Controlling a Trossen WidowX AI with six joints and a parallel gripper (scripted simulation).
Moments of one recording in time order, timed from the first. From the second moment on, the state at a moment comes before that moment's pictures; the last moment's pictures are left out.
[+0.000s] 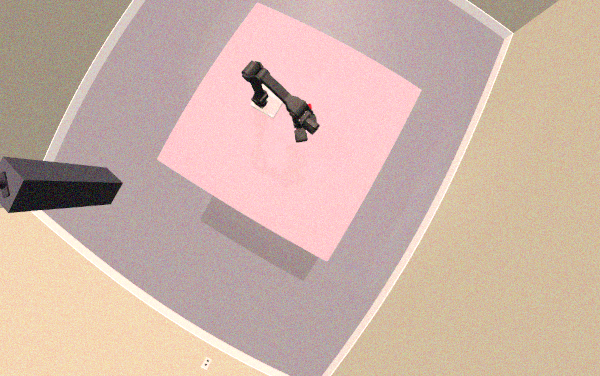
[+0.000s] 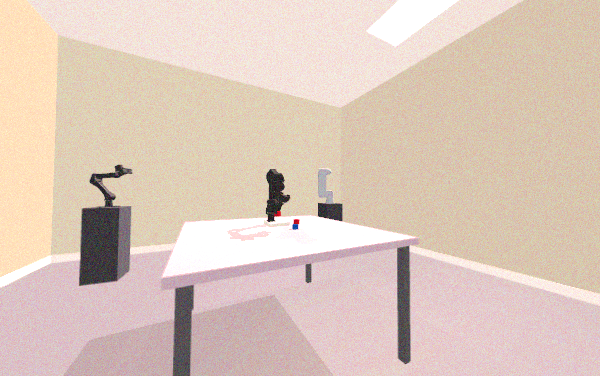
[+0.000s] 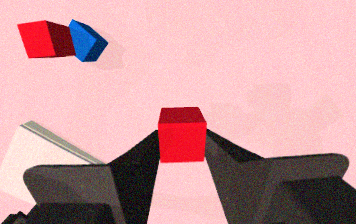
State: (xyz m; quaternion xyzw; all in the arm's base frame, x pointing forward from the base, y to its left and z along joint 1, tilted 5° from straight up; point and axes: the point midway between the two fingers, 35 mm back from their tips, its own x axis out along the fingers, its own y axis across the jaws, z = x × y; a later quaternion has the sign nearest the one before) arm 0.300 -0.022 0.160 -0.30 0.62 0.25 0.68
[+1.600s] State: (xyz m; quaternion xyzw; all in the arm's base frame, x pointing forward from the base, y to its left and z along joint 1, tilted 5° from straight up) arm 0.289 0.091 0.150 0.17 0.65 -0.16 0.72
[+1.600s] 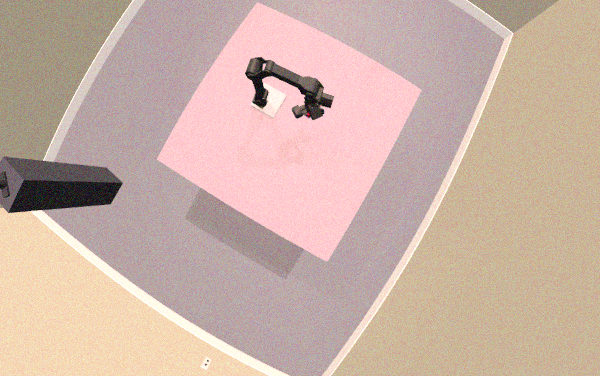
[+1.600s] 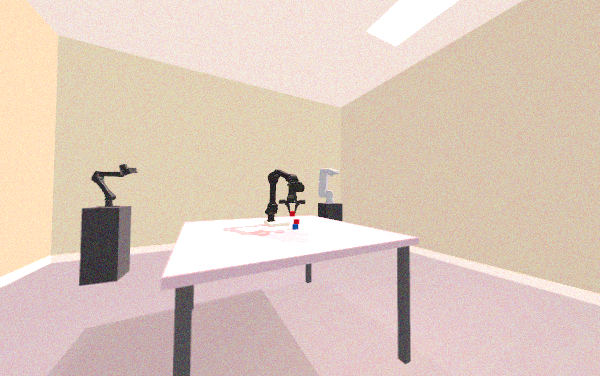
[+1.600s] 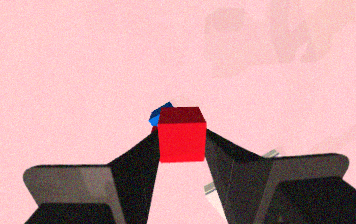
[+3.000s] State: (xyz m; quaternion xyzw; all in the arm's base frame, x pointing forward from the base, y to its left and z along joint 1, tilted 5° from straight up) arm 0.289 0.109 0.098 0.25 0.63 -0.23 0.70
